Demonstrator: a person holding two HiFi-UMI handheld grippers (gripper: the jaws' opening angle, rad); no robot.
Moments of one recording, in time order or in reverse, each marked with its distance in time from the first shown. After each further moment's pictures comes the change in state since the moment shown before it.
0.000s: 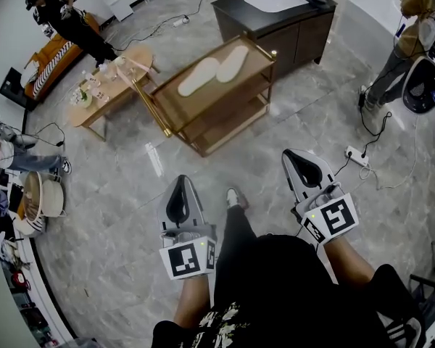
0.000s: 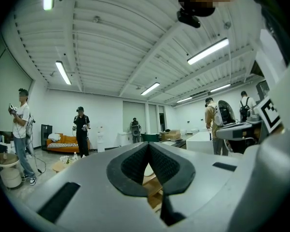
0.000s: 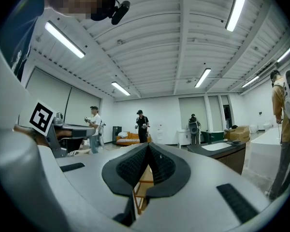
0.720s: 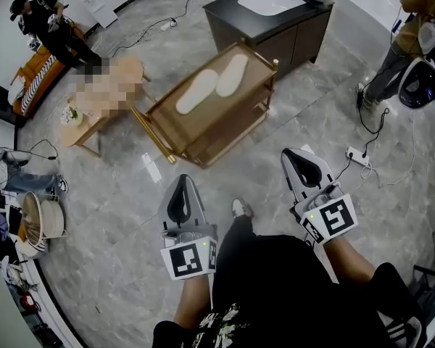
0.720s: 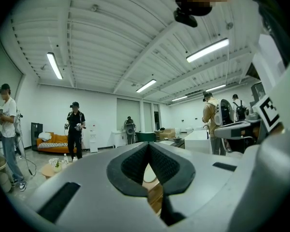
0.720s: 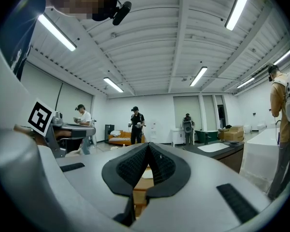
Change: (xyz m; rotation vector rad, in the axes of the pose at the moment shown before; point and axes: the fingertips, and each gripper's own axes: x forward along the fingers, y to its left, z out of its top) left arm 0.105 0.042 -0.001 0.008 0.021 -0.084; right arm 0.095 -0.031 0.002 0.001 0.020 -0.079
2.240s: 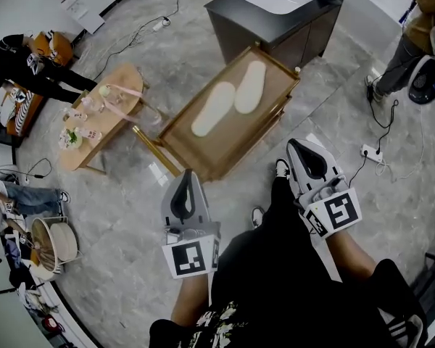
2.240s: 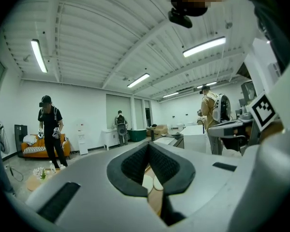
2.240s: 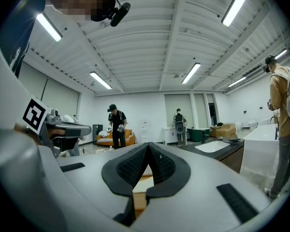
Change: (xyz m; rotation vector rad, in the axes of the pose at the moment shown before) left arm 0.149 0.092 -0.009 0.045 0.043 -0.133; right arm 0.164 -0.034 -0.014 0.035 0.015 -0.117
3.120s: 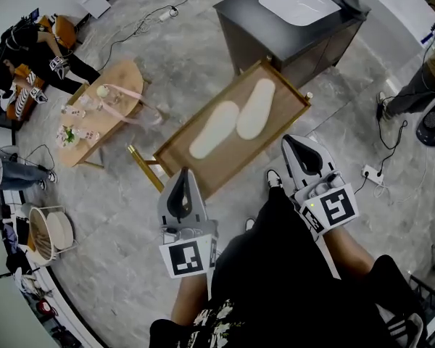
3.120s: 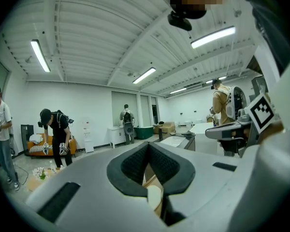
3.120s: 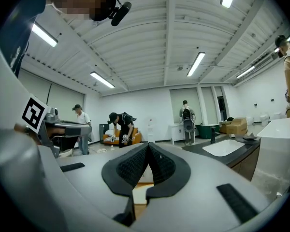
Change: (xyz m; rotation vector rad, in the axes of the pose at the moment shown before) left arm 0.130 0.013 0.004 -0.006 0.040 0.091; right arm 0.125 -0.086 -0.008 0.027 0.037 0.114
